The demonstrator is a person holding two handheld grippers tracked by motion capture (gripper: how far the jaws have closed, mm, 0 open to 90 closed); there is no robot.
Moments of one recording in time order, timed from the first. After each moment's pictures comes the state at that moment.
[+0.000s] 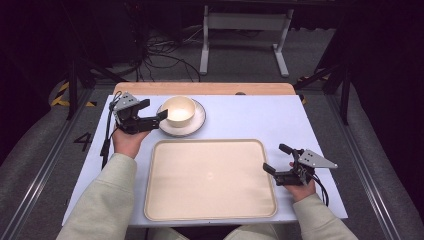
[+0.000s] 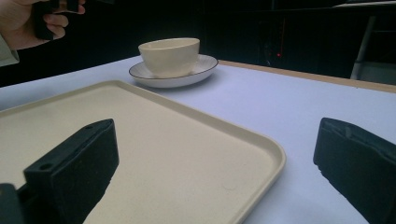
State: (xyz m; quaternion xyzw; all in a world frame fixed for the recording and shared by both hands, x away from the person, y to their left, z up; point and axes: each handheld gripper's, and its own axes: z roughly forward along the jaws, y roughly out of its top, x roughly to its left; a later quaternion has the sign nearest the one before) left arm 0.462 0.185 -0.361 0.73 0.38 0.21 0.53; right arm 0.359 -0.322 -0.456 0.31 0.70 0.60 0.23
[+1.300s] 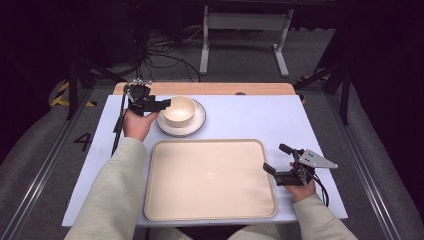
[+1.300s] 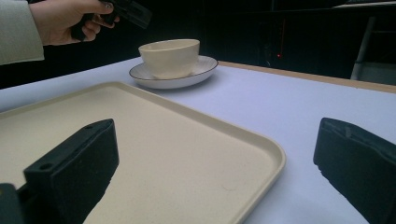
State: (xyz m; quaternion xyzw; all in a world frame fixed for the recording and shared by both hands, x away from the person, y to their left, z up) left arm 0.540 0.173 -0.370 0.74 0.51 0.14 0.42; right arm 0.359 -0.322 -0.457 0.31 0.70 0.60 0.23
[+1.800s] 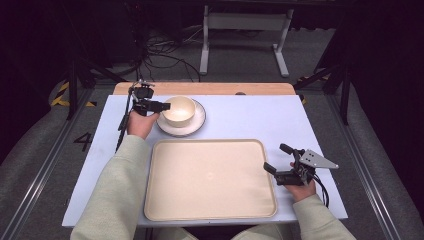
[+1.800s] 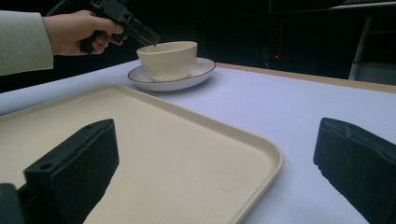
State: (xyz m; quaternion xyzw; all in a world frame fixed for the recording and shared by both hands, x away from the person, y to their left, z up) left arm 0.563 0.171 -0.397 0.74 0.54 0.10 0.37; right arm 0.359 -0.323 -0.457 0.31 0.70 0.60 0.23
